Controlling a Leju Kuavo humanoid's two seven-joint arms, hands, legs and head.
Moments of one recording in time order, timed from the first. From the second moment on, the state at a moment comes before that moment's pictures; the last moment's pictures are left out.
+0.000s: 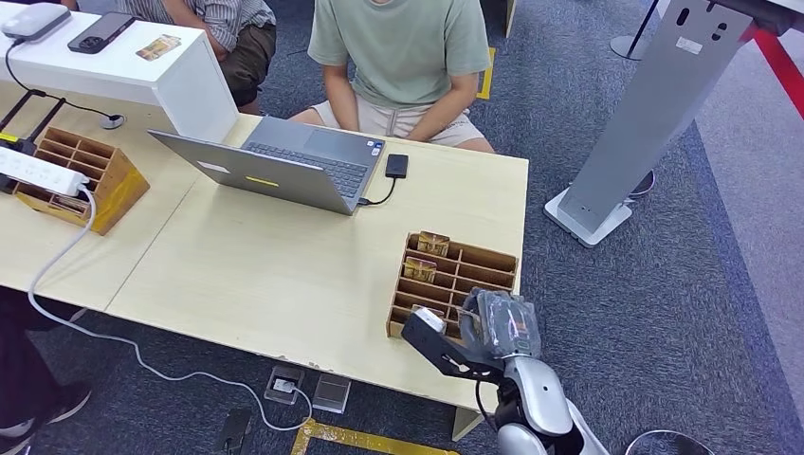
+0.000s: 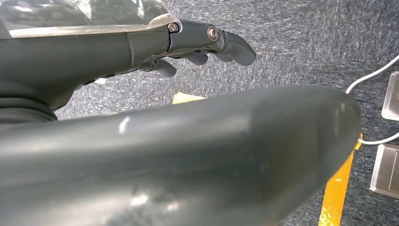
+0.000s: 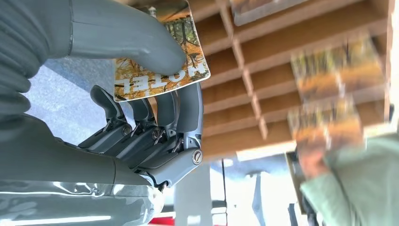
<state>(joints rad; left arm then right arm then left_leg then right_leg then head) -0.14 0.02 -1.08 -0.21 1.27 0.50 -0.21 -0.32 -0.18 0.67 -1.62 0.99 0.04 0.47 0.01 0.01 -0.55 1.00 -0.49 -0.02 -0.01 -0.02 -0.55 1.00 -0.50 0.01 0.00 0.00</state>
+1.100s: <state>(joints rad) -0.14 0.03 -1.11 -0.21 1.20 0.44 -0.23 -0.72 -0.03 0.52 -1.11 1.00 -0.23 0.29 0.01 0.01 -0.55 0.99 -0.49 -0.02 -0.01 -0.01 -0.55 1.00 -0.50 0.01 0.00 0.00</state>
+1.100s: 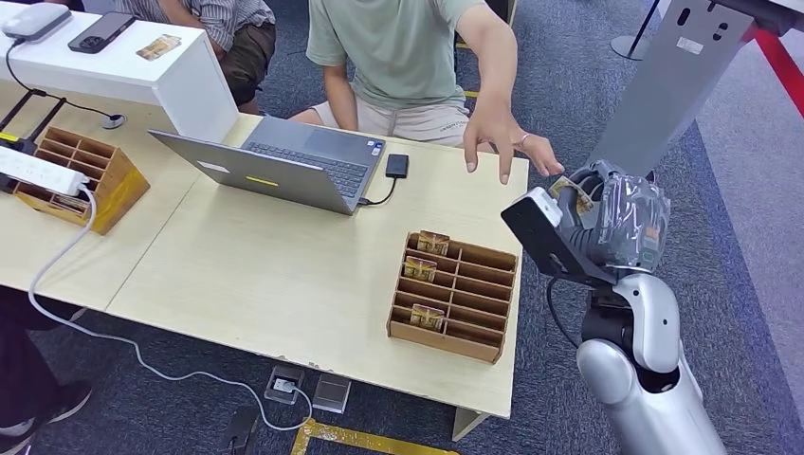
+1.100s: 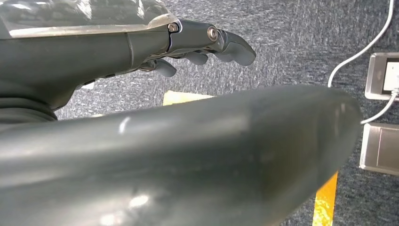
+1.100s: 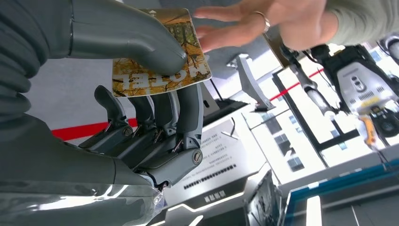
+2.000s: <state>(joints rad) -0.14 0.05 -1.13 -0.20 1.17 0.42 -0.22 -0.73 0.08 0.54 -0.96 0.95 -0.29 0.18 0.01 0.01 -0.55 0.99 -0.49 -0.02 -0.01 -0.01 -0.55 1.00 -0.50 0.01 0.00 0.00</state>
